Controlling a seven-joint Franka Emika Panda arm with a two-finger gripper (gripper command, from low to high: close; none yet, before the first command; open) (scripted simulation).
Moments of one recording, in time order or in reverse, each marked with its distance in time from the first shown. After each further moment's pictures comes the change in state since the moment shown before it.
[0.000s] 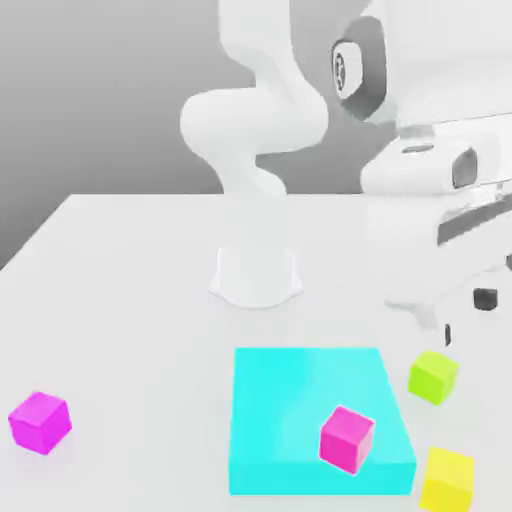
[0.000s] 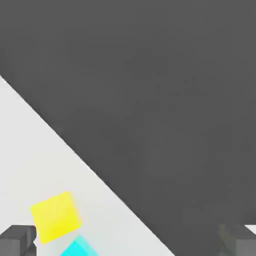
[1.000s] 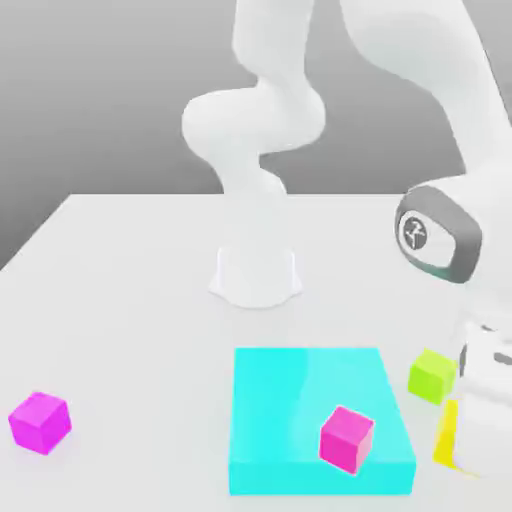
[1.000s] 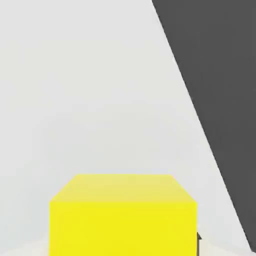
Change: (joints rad) arm 0.074 0.232 -0.108 0.051 -0.230 -0.089 0.102
